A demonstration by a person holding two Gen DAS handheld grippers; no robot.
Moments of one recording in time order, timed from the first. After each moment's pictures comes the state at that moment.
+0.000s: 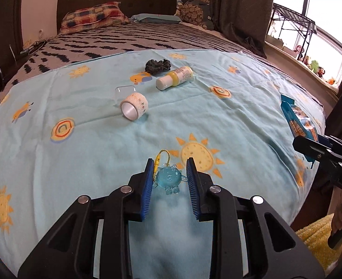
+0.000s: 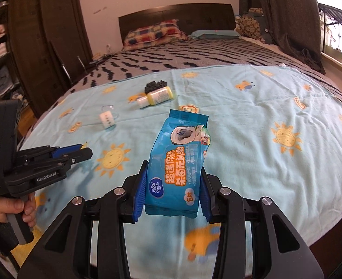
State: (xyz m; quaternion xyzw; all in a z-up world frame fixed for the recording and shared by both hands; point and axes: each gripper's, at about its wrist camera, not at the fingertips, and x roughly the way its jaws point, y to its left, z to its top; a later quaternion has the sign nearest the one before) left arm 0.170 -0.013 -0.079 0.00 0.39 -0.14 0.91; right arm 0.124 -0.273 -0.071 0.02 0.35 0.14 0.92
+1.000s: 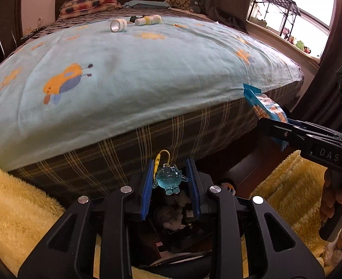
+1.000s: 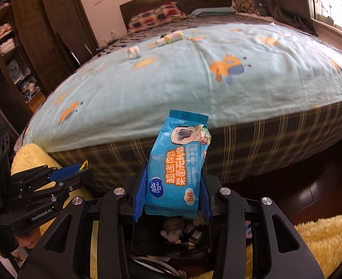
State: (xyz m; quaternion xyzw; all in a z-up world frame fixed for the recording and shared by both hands) left arm -0.021 -0.029 -0.159 0.00 0.43 -0.16 0.89; right arm -0.031 -0.265 -0.160 0.06 0.42 0.15 0.89
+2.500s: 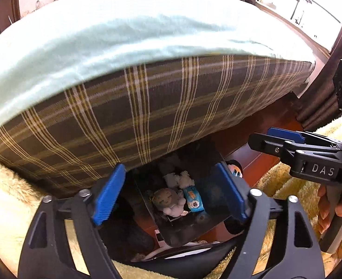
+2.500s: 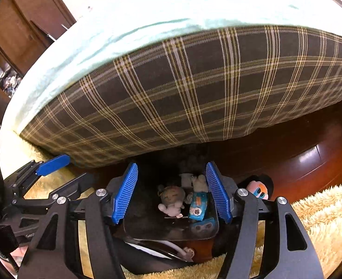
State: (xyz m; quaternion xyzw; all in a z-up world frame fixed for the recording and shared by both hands) left arm -0.003 -0.035 -0.209 0.01 0.48 -0.15 0.86; right arm -0.002 -0.277 -0.228 0.09 0.51 0.12 0.85
